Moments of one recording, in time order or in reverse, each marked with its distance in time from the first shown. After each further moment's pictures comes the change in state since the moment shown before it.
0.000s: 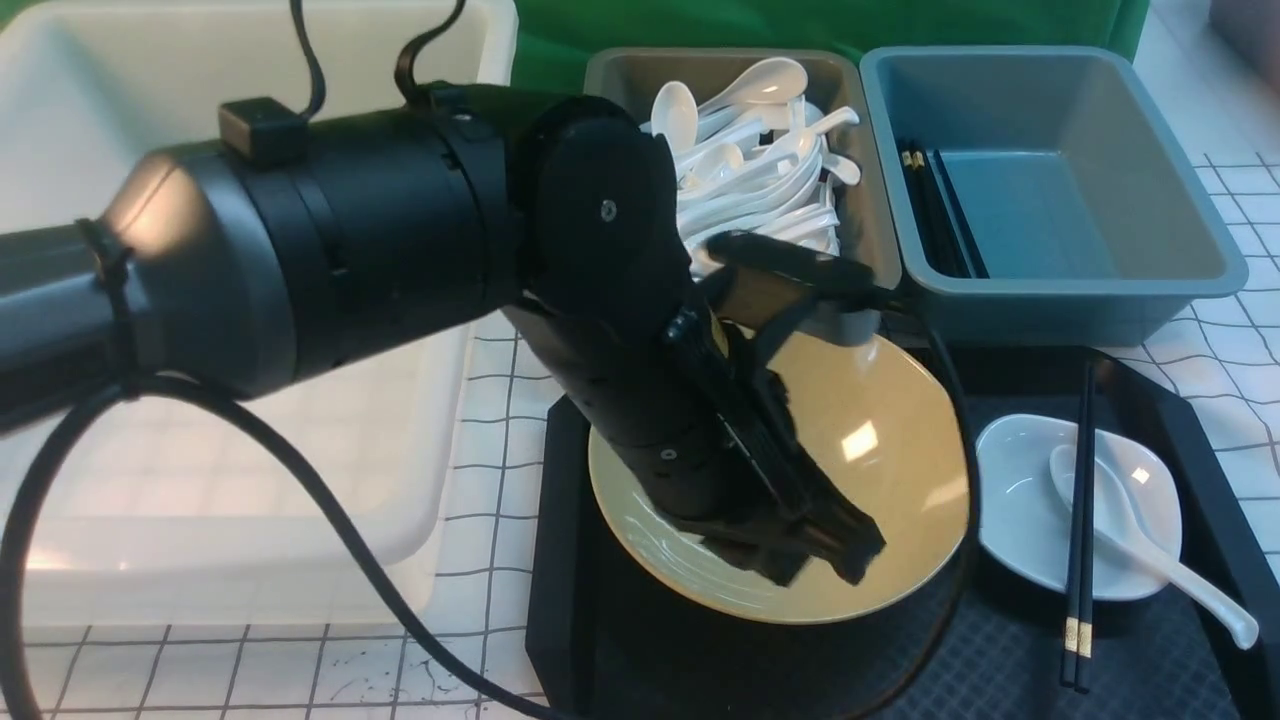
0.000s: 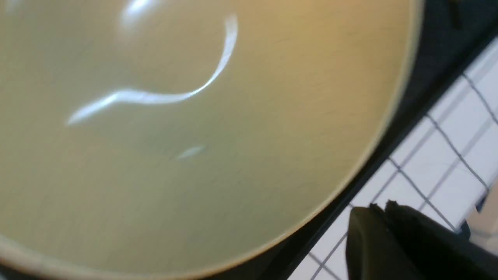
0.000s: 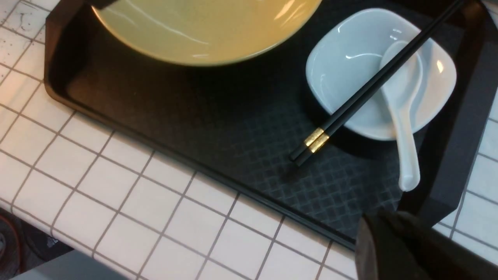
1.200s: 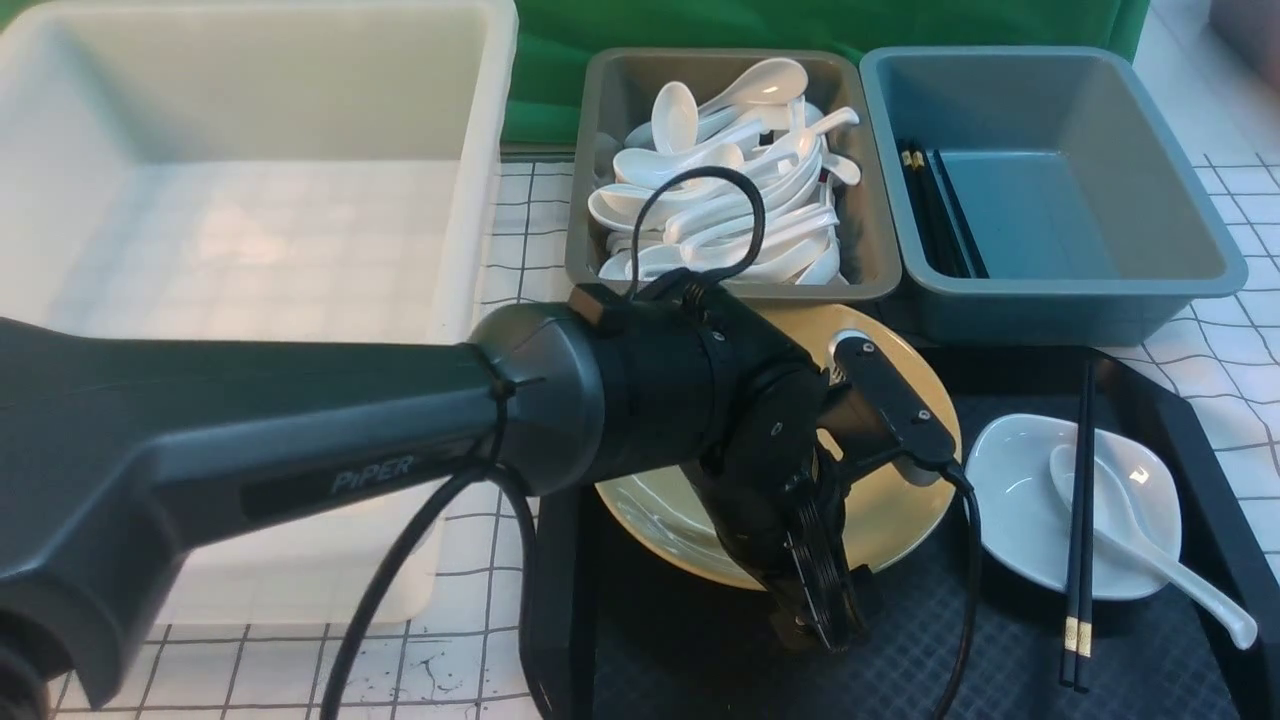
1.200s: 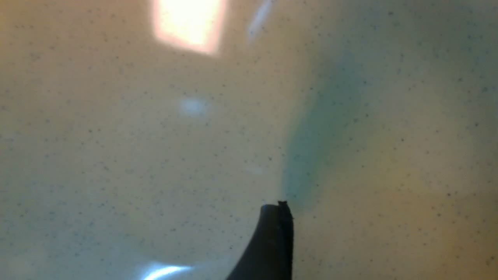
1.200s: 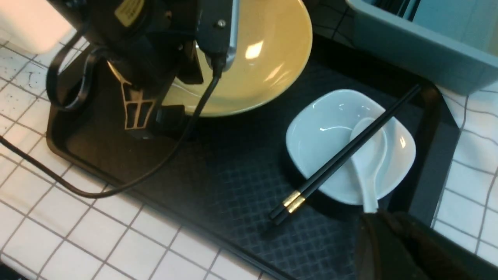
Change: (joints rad) right arm 0.000 0.001 -0.090 0.003 -0.059 -0.046; left arm -0.091 0.265 0.007 0.338 -0.290 0.086
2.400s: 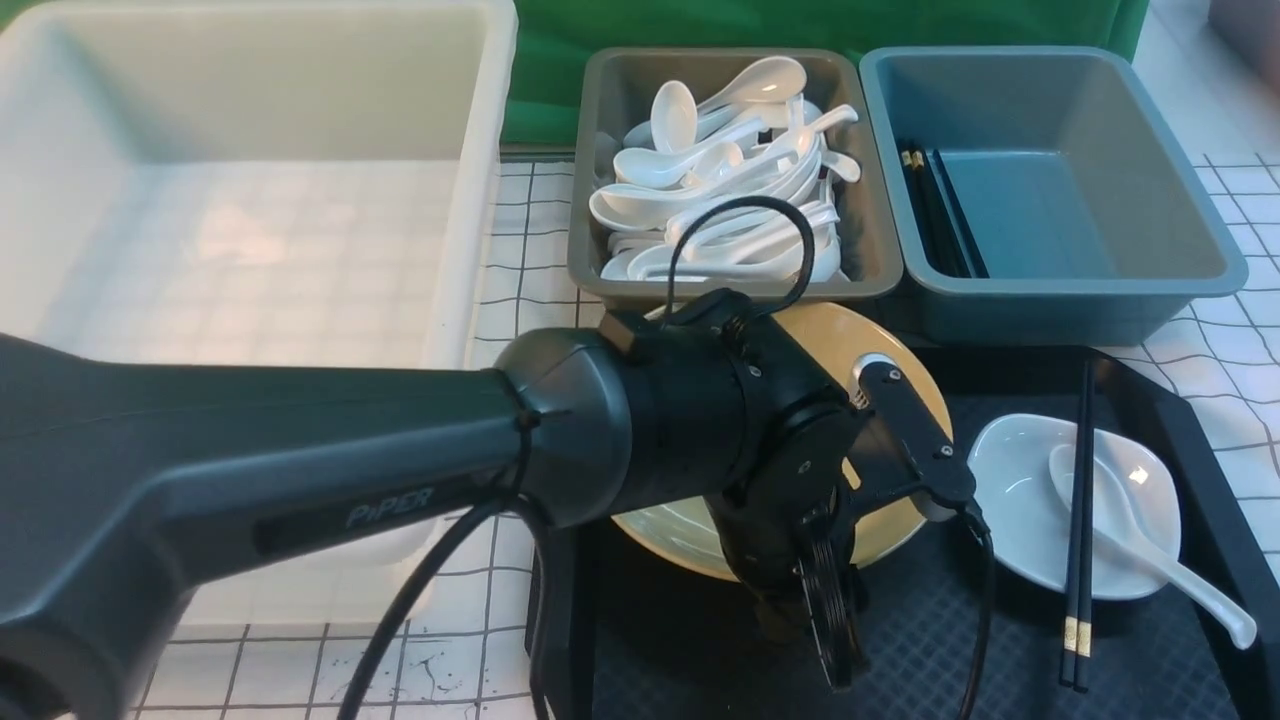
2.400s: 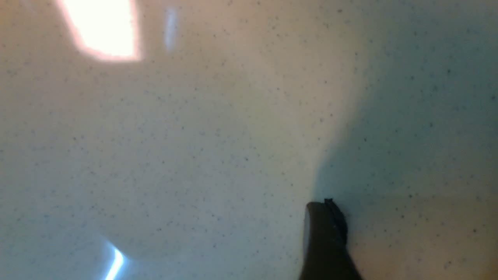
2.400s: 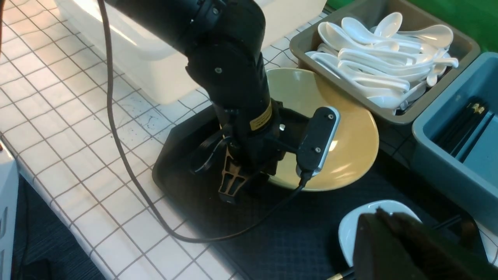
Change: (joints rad) right arm 0.005 -0.002 -0.244 0.233 0.139 -0.234; left arm -0.057 -0.014 -0.003 0.105 0.049 -0.051
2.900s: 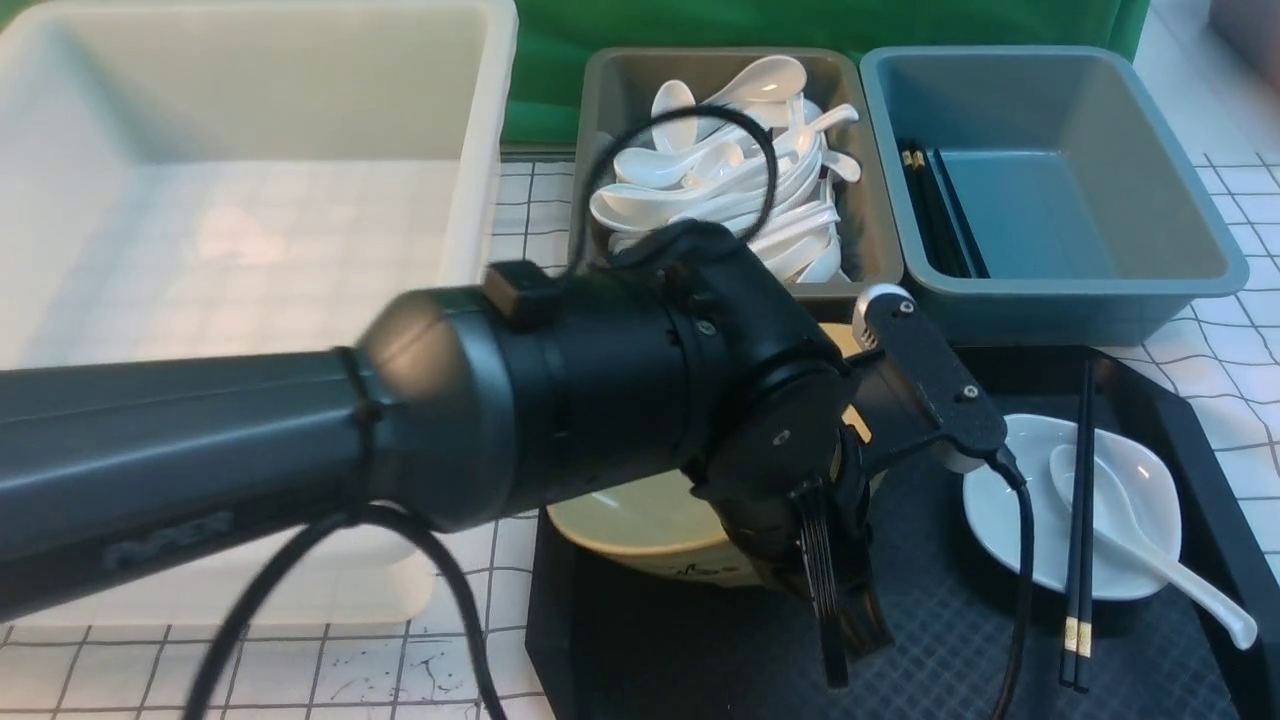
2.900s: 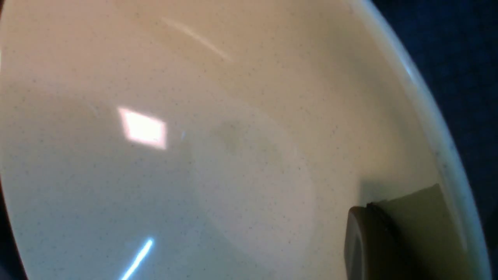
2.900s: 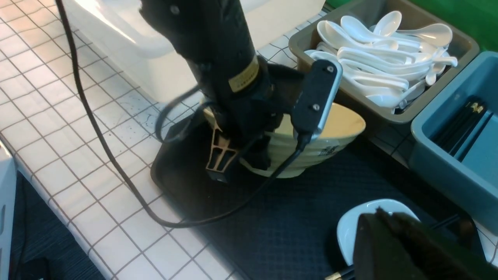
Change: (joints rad) right arm 0.000 0.000 0.000 -0.004 0.002 -0.003; left arm -0.031 -0.162 0.003 0.023 0.063 -0.070
